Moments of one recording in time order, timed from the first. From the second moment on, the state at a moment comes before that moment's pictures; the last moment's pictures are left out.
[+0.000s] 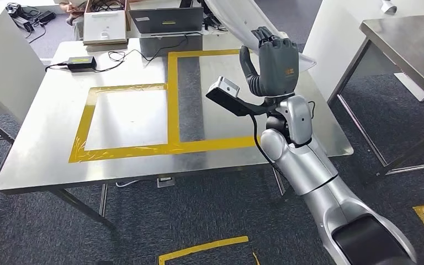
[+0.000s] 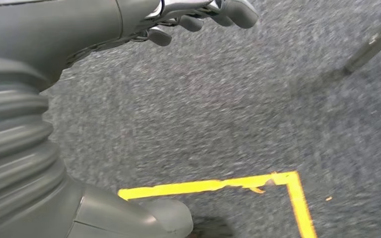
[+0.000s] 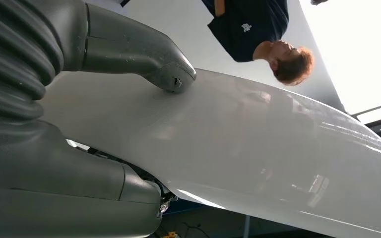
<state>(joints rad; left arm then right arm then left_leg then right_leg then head) -0.07 -0.17 0.49 -0.19 -0.53 0.26 -0.28 -0.81 -0.04 0.52 -0.98 1.00 -0.34 -0.29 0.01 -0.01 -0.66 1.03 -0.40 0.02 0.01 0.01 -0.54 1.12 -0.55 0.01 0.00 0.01</state>
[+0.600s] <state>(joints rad) -0.08 -0.18 0.49 -0.19 -0.54 0.29 -0.30 -0.95 0.13 0.63 -0.60 0.97 -0.31 -0.28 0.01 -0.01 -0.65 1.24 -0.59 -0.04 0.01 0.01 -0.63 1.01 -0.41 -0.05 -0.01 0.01</state>
